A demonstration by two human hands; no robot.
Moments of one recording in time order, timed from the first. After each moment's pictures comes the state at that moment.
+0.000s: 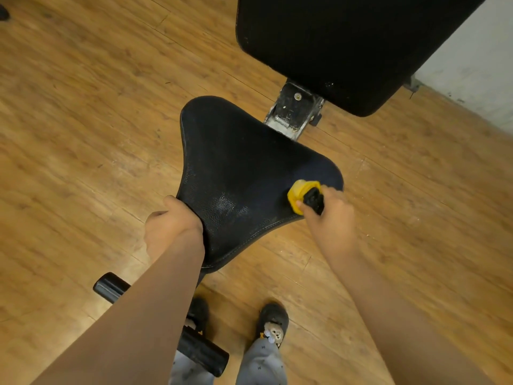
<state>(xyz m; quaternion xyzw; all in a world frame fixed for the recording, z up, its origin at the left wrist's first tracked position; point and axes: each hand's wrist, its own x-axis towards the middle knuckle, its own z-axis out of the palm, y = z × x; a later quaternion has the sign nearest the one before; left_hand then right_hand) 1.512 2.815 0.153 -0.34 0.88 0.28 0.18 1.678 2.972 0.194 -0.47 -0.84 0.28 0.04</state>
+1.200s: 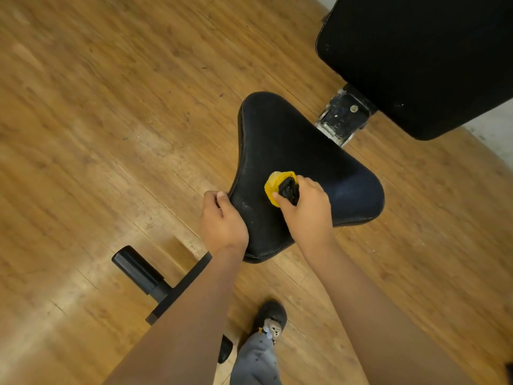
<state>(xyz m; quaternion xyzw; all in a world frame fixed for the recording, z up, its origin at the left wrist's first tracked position) 1.530 2.789 0.185 -0.15 0.85 0.47 0.20 1.582 2.895 0.210 -0.40 -0.87 0.28 -0.03</state>
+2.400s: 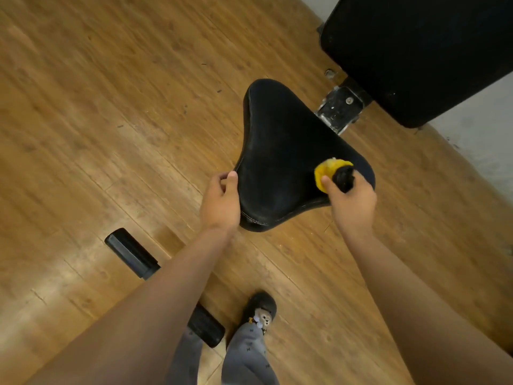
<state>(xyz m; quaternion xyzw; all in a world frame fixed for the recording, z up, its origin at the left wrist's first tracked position) 1.532 2.749 0.182 -0.09 0.77 0.54 0.33 1.640 2.914 0.217 -0.52 -0.78 0.34 0.11</state>
